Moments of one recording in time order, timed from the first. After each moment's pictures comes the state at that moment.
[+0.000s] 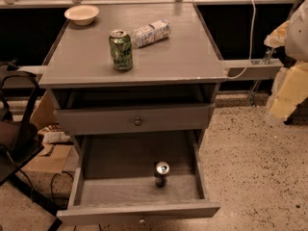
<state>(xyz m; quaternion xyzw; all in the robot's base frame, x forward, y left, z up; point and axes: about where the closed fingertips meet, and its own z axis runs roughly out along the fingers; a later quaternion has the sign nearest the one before) 0.438 -0.217 0.976 -0.60 0.78 -0.03 0.16</state>
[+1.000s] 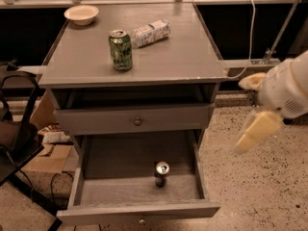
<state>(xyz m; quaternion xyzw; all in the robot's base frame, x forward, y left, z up) 0.444 -0.191 0.879 -0.58 0.77 0.08 0.24</state>
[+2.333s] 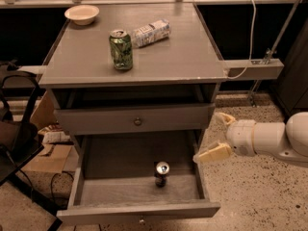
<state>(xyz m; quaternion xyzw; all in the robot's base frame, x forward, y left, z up) 0.509 -0.163 0.708 -0.44 0.75 0.22 0.43</state>
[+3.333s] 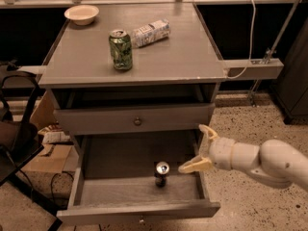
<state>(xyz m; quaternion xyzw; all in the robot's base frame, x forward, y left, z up) 0.522 -0.130 0.632 -0.44 0.71 0.25 0.49</state>
